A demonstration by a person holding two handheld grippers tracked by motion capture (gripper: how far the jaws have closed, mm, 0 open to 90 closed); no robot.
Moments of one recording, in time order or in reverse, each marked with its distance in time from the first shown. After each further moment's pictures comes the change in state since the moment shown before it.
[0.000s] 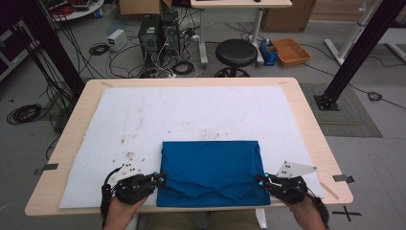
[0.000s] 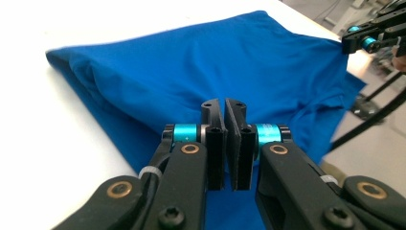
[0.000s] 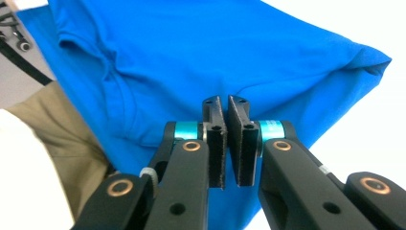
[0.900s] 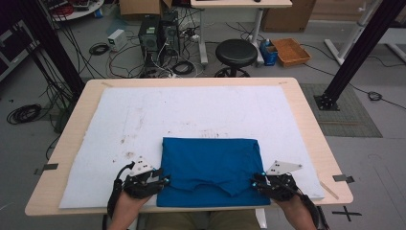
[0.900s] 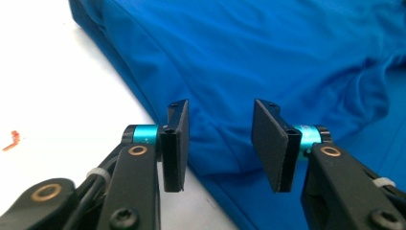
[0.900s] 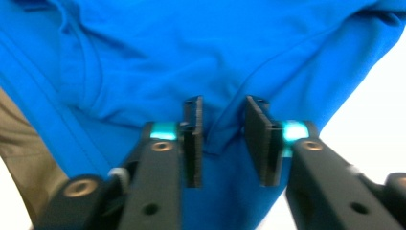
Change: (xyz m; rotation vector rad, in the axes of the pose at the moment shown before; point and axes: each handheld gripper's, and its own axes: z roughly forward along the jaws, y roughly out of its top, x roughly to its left) left arm 0.010 -0.006 0.035 0.140 0.200 0.117; right arm -0.004 -0.009 0.034 0.100 -0.067 0.036
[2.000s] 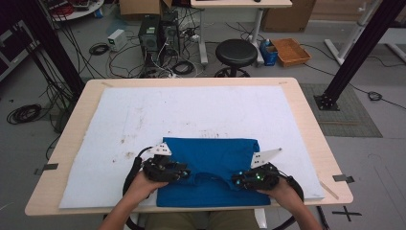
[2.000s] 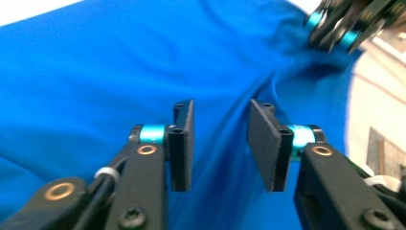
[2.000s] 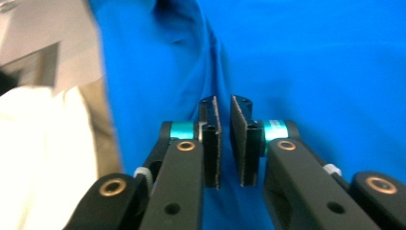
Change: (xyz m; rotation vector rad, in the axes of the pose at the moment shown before) left arm 0.007 0.046 0.041 0.033 -0.419 0.008; right arm -0.004 0.038 0.034 -0.007 0.427 -0.154
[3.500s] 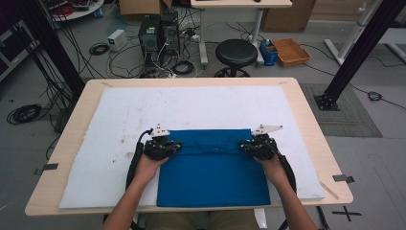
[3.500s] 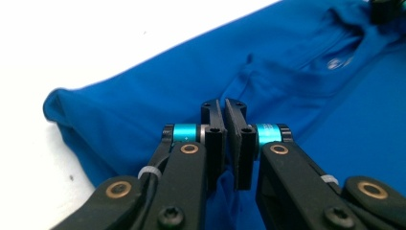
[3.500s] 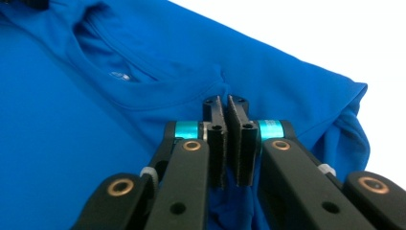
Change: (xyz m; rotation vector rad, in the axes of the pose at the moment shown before) left arm 0.051 0.023 0.016 -0.085 0.344 -0.010; right arm -0.072 0.027 0.006 -0.080 -0.447 0.213
